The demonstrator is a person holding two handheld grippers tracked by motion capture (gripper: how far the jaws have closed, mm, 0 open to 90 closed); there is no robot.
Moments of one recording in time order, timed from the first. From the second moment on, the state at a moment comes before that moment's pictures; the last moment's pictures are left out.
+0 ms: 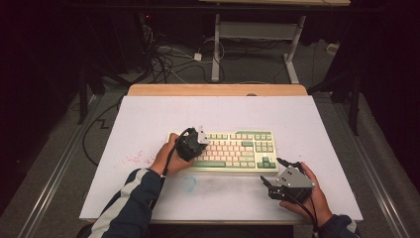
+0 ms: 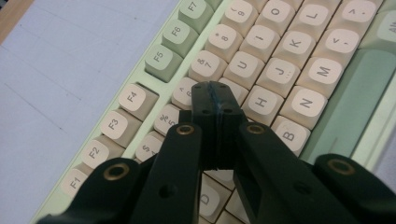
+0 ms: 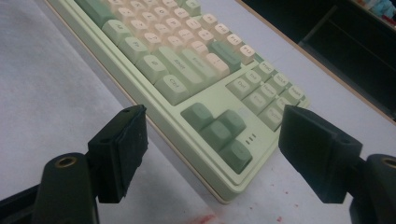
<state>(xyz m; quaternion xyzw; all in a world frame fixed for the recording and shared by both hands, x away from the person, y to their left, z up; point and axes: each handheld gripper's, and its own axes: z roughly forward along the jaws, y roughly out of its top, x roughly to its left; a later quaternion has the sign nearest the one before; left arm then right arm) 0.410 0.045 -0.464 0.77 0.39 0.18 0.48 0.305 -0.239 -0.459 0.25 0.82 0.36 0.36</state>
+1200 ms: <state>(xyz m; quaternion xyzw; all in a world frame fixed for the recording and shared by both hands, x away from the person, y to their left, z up) 0.398 0.055 -0.448 0.75 0.37 0.20 0.51 0.307 -0.238 -0.462 0.25 0.83 0.34 0.35</state>
